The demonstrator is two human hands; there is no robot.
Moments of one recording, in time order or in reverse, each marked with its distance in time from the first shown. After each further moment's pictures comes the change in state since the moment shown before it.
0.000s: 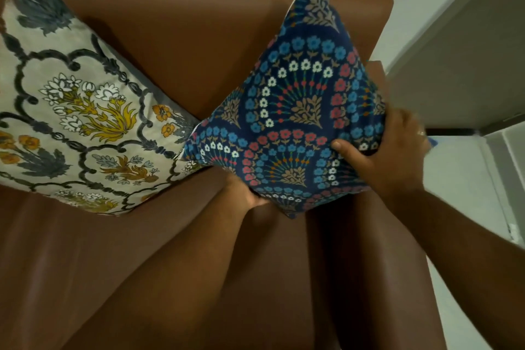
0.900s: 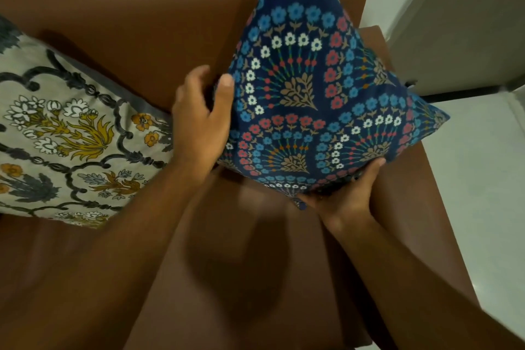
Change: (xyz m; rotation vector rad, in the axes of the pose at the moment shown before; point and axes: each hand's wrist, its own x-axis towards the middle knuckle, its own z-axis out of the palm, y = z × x) left_hand -0.109 0.074 0.047 1.197 0.254 1.349; right_hand -0.083 -0.021 0.083 1.713 -0.137 1.175
